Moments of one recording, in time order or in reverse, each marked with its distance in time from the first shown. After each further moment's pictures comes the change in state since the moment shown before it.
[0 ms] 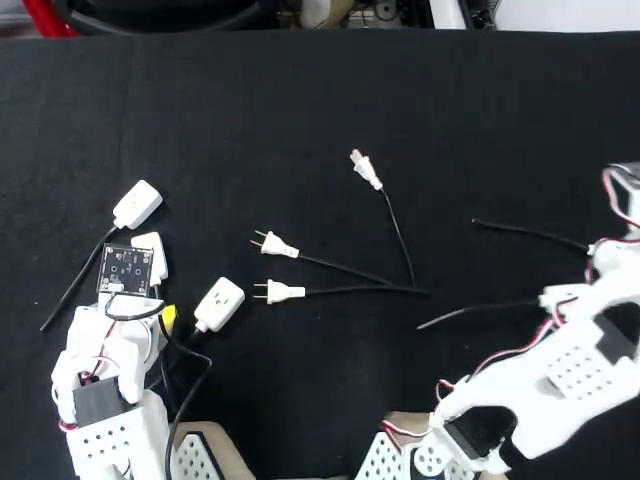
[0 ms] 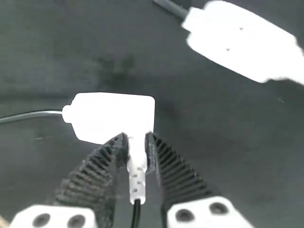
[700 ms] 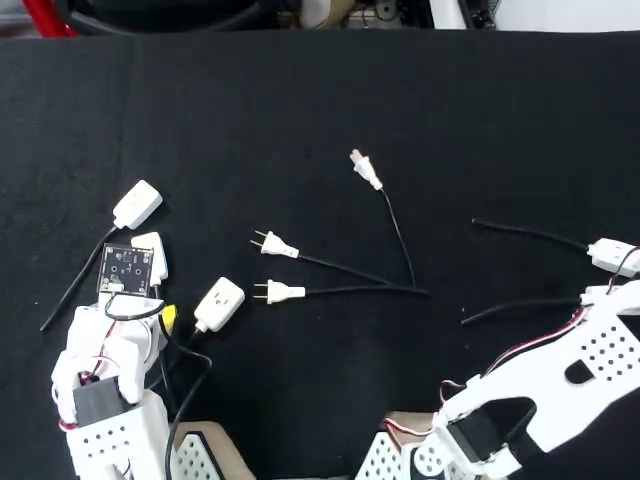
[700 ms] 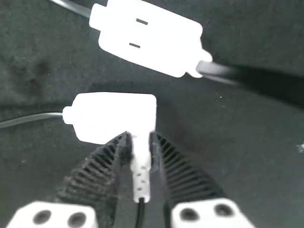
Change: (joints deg) left arm 0.0 0.0 0.0 0.0 0.0; right arm 3.6 25.7 -42.1 13.2 0.0
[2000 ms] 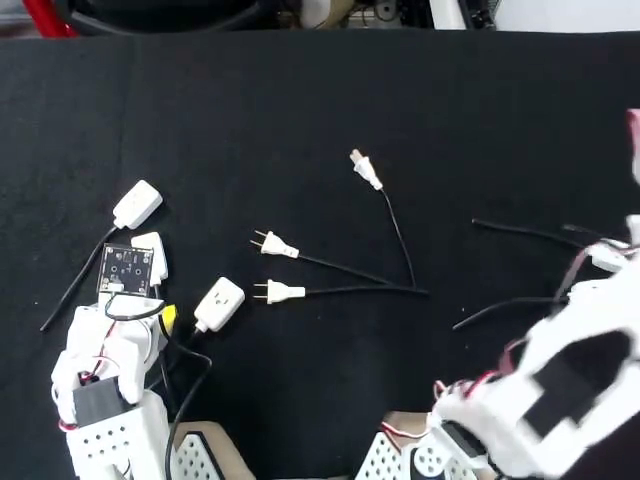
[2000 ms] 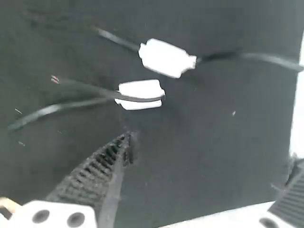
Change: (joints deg) left arm 0.0 0.0 0.0 0.0 0.0; right arm -10.9 -64.1 42.3 0.0 -11.0
